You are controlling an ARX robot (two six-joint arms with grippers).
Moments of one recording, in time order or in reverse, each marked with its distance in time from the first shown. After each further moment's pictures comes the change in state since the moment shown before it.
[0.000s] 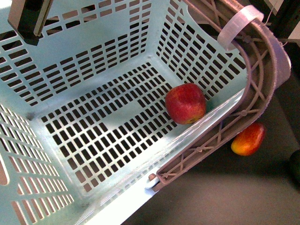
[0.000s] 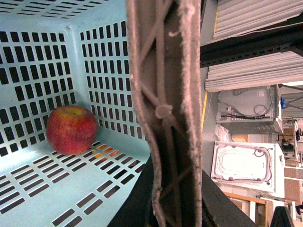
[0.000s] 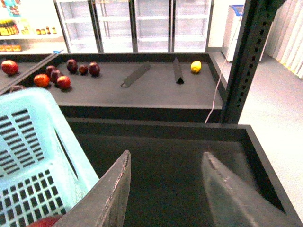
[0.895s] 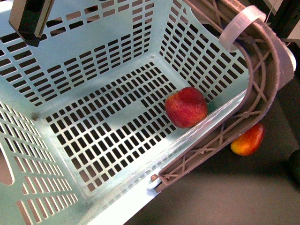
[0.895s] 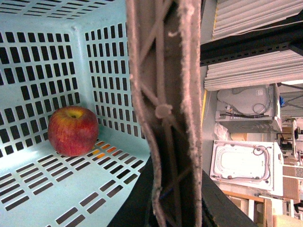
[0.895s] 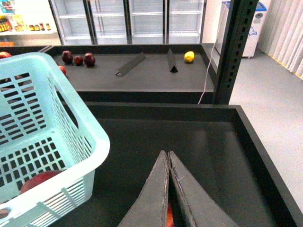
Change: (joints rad) left arm 0.000 0.000 0.000 0.000 0.004 0.000; right arm -0.025 -0.436 -0.259 -0.164 -0.010 -0.003
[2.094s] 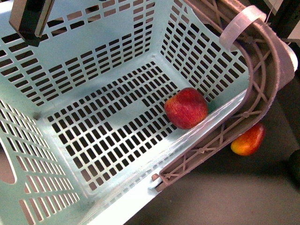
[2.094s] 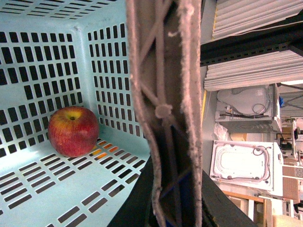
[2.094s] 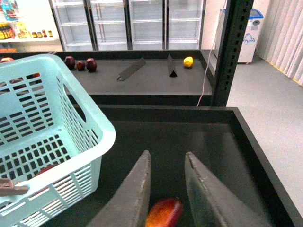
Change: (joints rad) left arm 0.000 0.000 0.000 0.000 0.000 0.000; right arm 0.000 -0.447 0.000 -0.440 0.001 0.000
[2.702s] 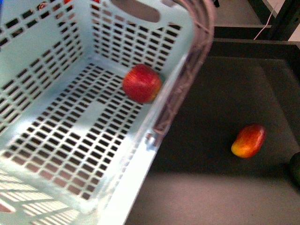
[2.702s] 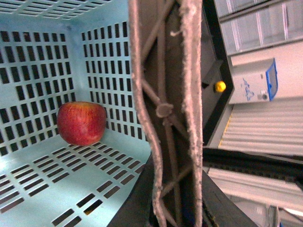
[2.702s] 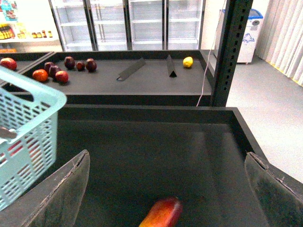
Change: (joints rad) left arm 0.066 0.001 0.021 -0.087 -0.373 -0.298; right arm 0.000 -0.001 0.000 0.000 0.001 0.000
